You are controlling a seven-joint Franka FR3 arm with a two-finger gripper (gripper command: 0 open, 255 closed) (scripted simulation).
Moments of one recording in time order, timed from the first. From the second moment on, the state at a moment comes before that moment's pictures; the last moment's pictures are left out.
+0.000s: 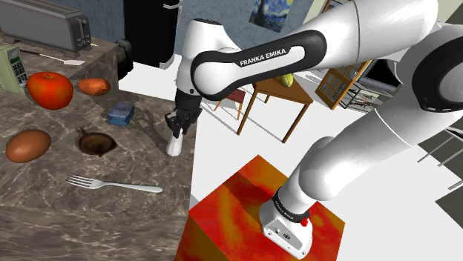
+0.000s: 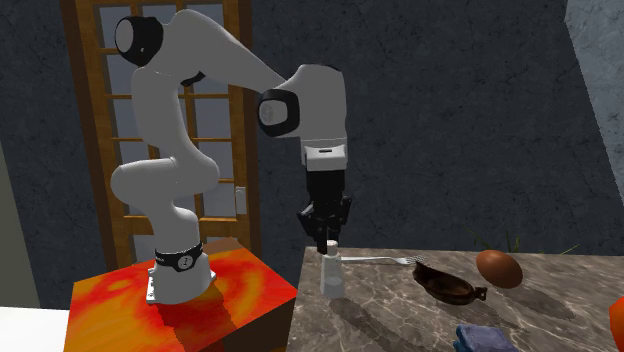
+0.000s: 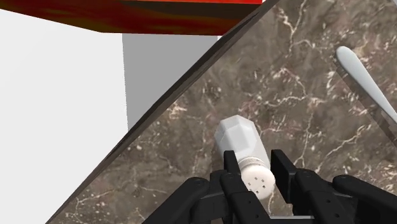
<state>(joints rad) 0.08 -0.28 0.34 -2.47 0.16 2.25 0.25</state>
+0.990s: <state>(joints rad) 0.08 -0.36 0.32 -2.34 0.16 2.03 0.25</state>
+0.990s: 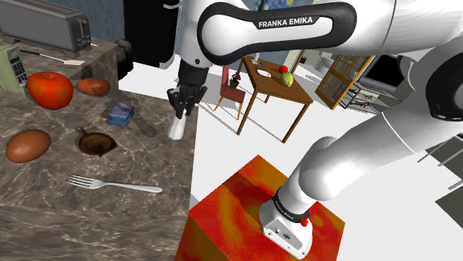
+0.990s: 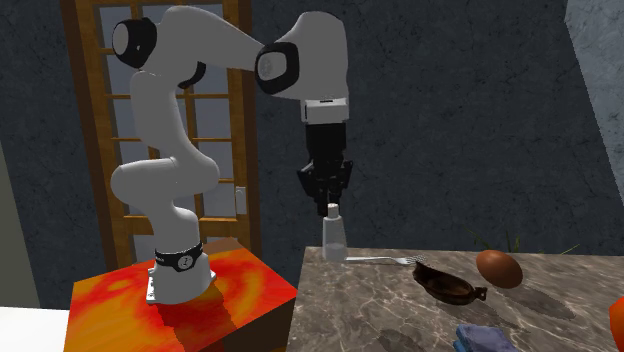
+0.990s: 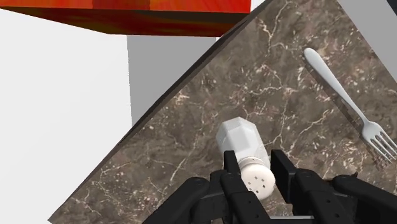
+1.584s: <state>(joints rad) 0.08 -0.28 0.35 -2.16 0.13 1.94 0.31</state>
